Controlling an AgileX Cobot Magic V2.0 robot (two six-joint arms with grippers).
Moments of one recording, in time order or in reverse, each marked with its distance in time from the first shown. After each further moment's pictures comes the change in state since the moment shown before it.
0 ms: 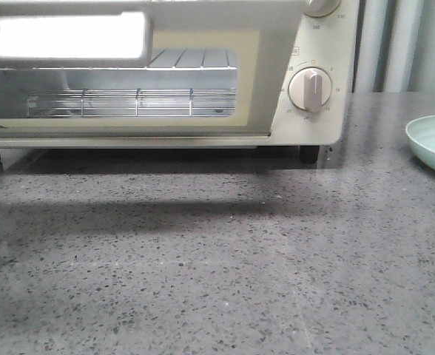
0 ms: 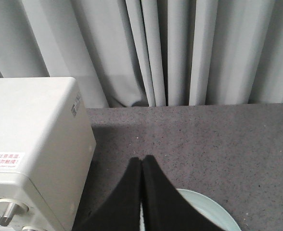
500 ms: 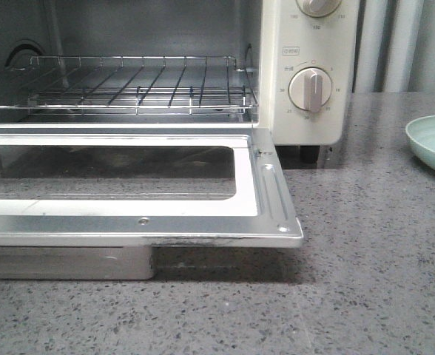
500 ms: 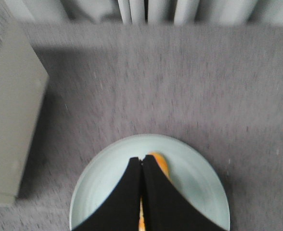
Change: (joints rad) left arm -0.040 -0.199 0.006 -0.035 0.008 0.000; right arm 0.002 0.377 -0.187 -0.106 0.242 0.000
